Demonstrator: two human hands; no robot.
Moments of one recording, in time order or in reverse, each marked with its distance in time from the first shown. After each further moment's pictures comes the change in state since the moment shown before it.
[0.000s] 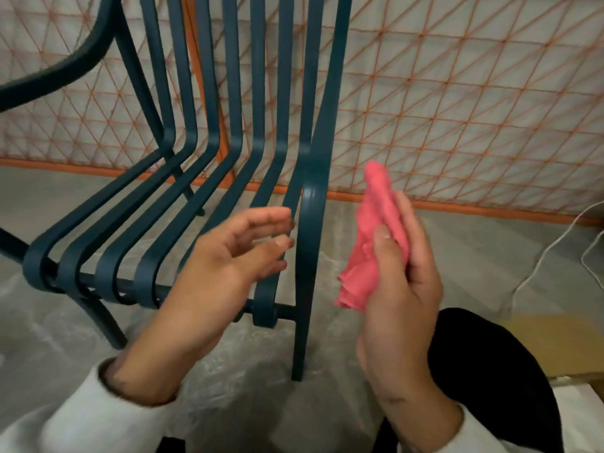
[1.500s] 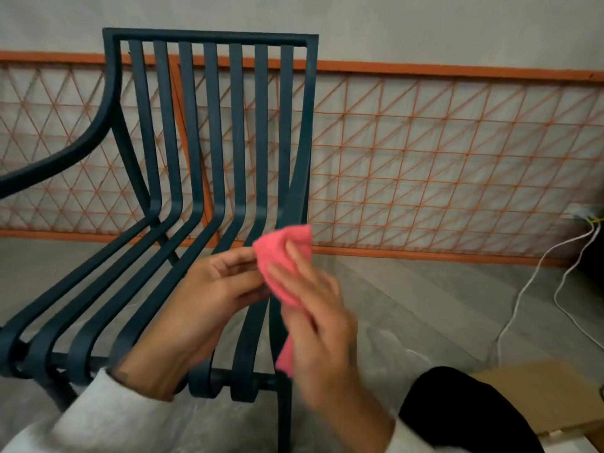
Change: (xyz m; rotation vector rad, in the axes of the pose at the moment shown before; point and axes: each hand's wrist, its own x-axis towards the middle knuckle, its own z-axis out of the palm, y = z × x) left_hand 0.051 0.024 0.003 -0.064 -0.097 -0.049; right_hand 0.021 0.025 0.013 -0.381 -0.400 -0.306
